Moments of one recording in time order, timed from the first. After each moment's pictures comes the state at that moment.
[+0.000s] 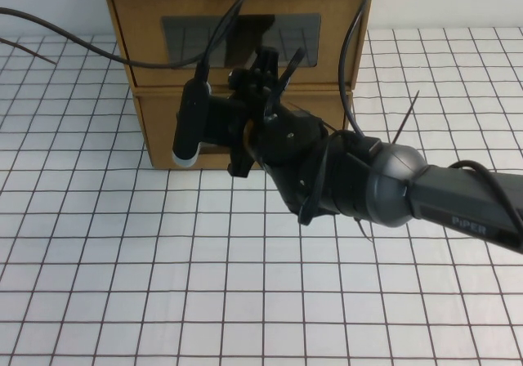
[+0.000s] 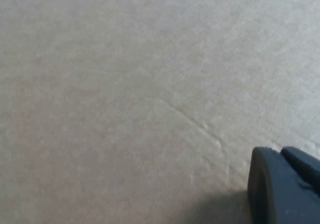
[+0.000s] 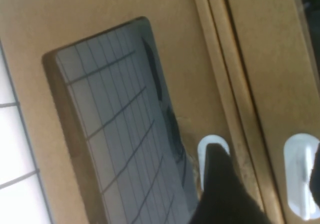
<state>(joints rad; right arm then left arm) 0.86 2.04 -1.56 -1.66 0.43 0.74 -0.24 2.00 -2.13 -0.63 0.90 0.79</state>
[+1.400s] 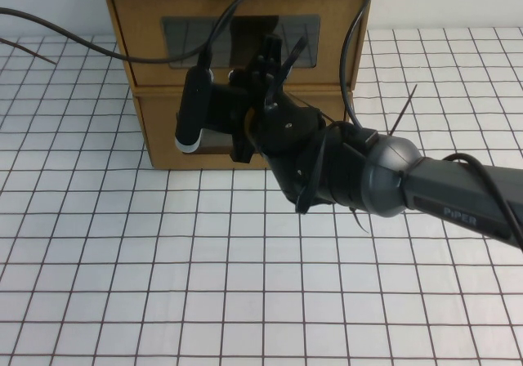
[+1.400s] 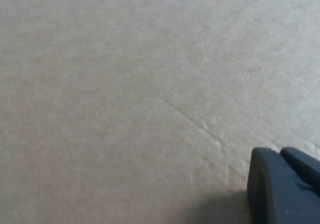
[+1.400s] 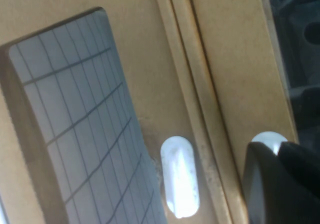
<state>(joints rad) 0.84 2.07 -1.61 -1.68 0.45 0.74 -0.24 2.00 -2.13 -0.63 0.90 0.79</state>
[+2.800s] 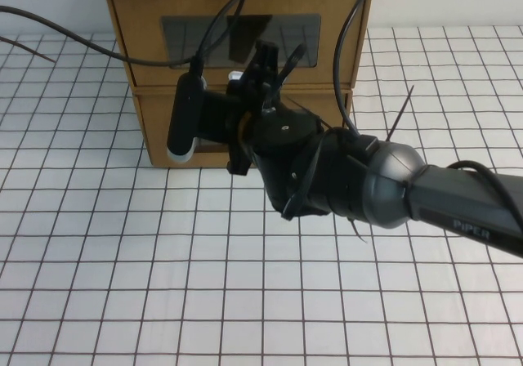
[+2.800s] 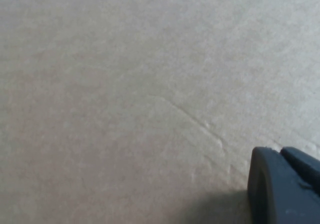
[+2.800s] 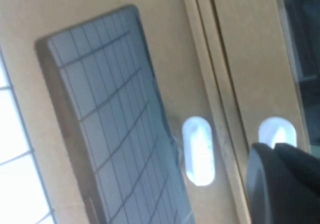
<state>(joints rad) 0.88 2.02 -1.58 -1.50 0.51 0.59 -0.24 2.00 -2.13 -0.64 0.90 0.76</state>
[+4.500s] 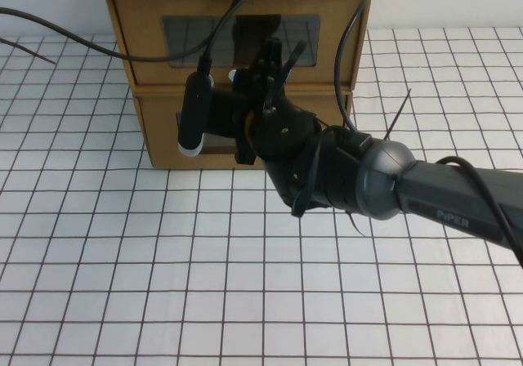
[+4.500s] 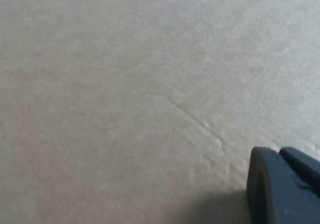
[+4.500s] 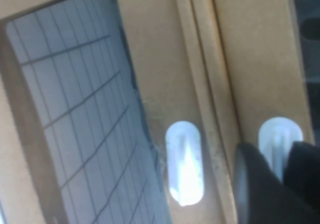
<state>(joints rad) 0.84 2.09 -1.62 -1.68 0.49 0.70 -0.24 2.00 -2.13 -0.64 0.91 0.76</state>
